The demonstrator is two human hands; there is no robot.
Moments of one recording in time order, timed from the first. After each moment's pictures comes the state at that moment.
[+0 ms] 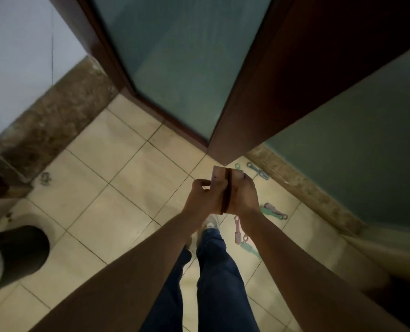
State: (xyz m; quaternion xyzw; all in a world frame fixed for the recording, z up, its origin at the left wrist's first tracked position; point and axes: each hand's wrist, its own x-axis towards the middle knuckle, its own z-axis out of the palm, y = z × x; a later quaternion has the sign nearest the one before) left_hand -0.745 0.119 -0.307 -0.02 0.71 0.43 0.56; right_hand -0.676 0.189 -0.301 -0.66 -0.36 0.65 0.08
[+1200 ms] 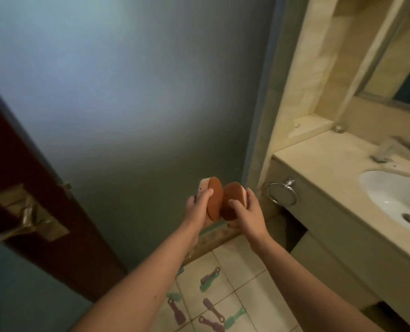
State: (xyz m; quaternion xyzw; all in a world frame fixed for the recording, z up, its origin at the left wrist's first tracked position) left_hand -0.501 0.209 0.031 0.43 0.53 0.32 0.65; right_hand -0.387 0.144 0.017 -0.69 -0.29 0.36 0.56
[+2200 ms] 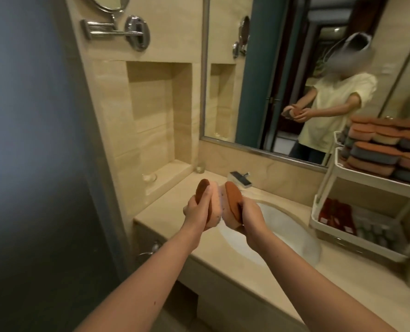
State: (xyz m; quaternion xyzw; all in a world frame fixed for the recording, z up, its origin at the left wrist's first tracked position) left_hand -0.039 0.125 0.125 0.60 0.32 0.18 0.71; right_hand 0.041 0.021 0.119 -0.71 -0.10 0.23 0.66
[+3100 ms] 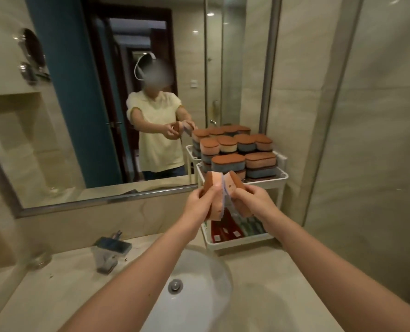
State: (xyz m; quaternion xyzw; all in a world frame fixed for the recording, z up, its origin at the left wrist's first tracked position) left_hand 0.248 -0.012 0.184 0.70 -0.04 -0.08 0.71; right_hand 0.222 -0.165 0.192 -0.78 0.09 -0.07 0.62
